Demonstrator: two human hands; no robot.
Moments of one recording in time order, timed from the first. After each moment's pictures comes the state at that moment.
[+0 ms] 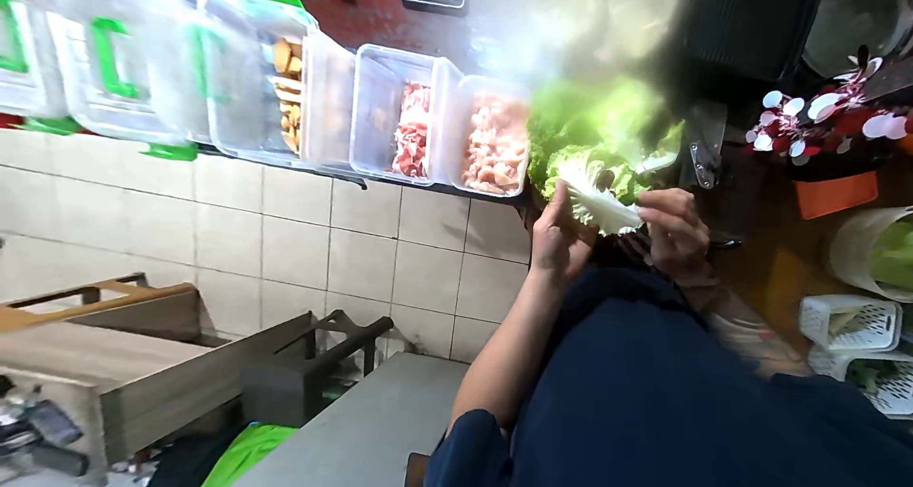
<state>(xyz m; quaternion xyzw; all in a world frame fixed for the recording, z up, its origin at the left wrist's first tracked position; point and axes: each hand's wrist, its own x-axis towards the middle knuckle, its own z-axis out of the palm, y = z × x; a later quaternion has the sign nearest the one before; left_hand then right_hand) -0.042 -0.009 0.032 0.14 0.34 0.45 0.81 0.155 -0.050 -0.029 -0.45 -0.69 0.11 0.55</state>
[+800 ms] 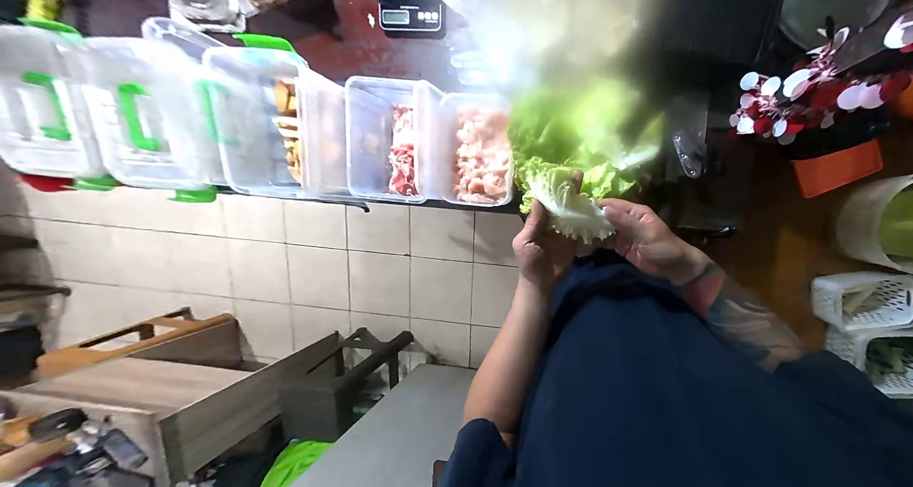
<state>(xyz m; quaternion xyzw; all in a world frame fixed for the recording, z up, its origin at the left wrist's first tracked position) -0.049 -0.013 0.007 0.17 0.22 0.46 0.84 0.139 -0.053 0.021 -0.35 -0.25 0.76 0.48</state>
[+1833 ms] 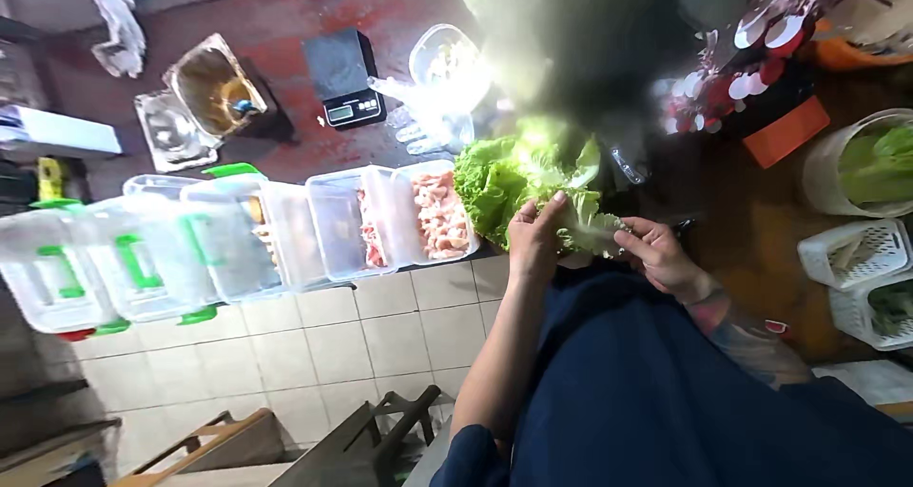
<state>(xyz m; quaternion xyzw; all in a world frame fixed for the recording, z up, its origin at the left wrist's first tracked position) 0.037 0.035 0.027 0.34 0.46 0.33 0.75 0.194 -0.110 -0.004 -0.50 -0.24 0.60 0.58</state>
